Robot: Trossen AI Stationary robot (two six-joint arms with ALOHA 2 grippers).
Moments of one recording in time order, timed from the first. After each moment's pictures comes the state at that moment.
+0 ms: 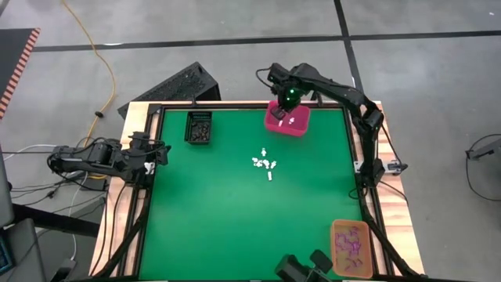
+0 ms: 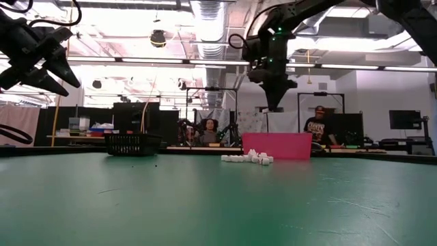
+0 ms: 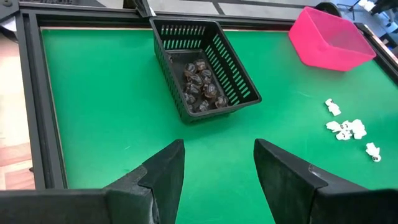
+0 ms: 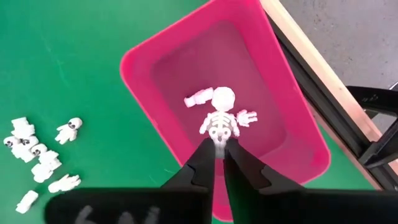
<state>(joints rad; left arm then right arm) -0.12 0.21 0.50 -1.06 -0.74 -1.11 -0.67 1.95 1.88 -1.27 0.03 0.10</state>
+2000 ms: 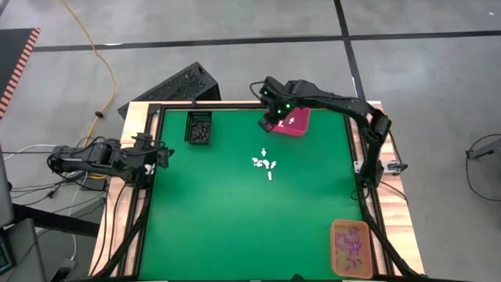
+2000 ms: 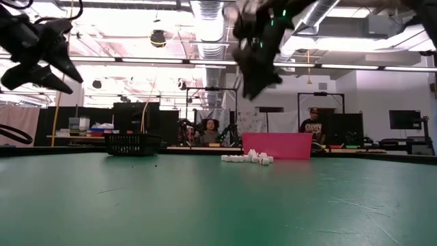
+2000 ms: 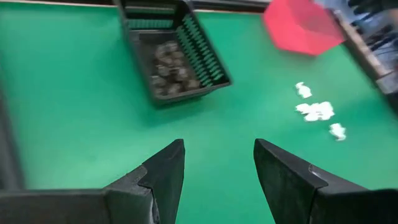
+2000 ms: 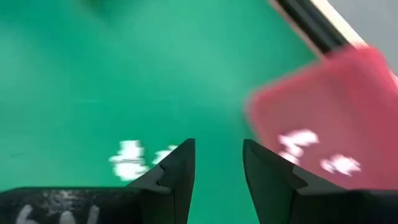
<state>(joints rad) -0.12 0.21 0.50 -0.99 -0.64 -1.10 -0.50 1.84 1.71 -0.98 -0.06 0.23</state>
